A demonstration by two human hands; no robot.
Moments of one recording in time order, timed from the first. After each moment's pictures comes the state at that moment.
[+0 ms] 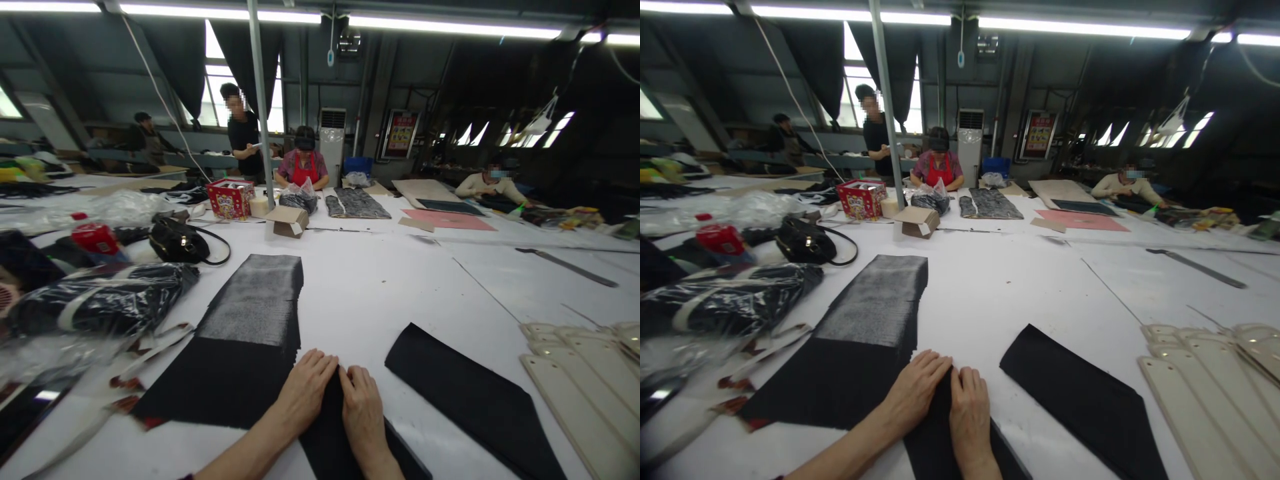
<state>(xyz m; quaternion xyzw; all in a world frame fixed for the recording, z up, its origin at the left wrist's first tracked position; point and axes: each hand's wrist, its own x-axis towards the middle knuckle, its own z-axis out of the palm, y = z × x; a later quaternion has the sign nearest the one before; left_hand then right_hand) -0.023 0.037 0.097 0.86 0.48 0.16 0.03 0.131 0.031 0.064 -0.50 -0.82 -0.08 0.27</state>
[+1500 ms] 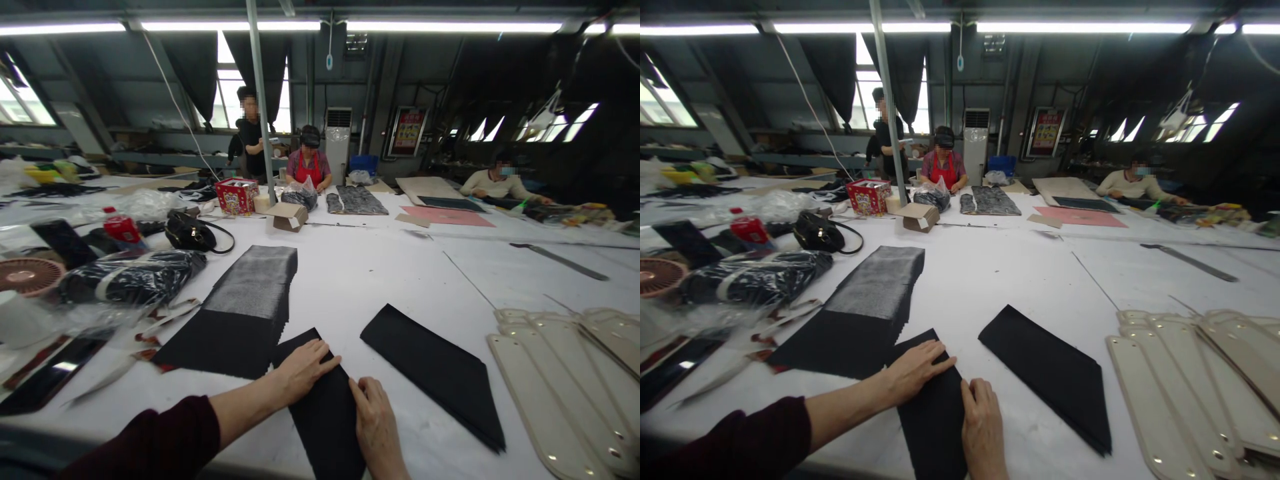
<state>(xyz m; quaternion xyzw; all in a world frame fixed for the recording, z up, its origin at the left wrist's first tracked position) 0.022 0.013 0.115 0.93 0.37 0.03 -0.05 0.232 -0.036 0.051 -0.47 -0.82 0.01 0.32</state>
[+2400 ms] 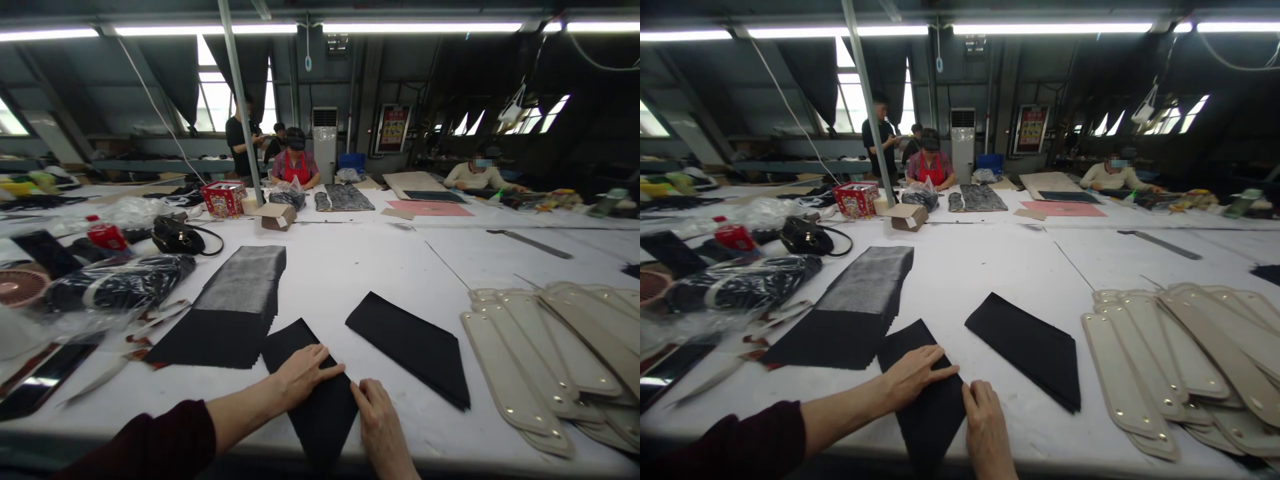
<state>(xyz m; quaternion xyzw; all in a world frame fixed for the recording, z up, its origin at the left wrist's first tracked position) 0.057 -0.017 0.122 0.93 0.35 -0.01 0.00 0.276 -0.066 0.052 -0.45 -0.84 -0.01 0.32</state>
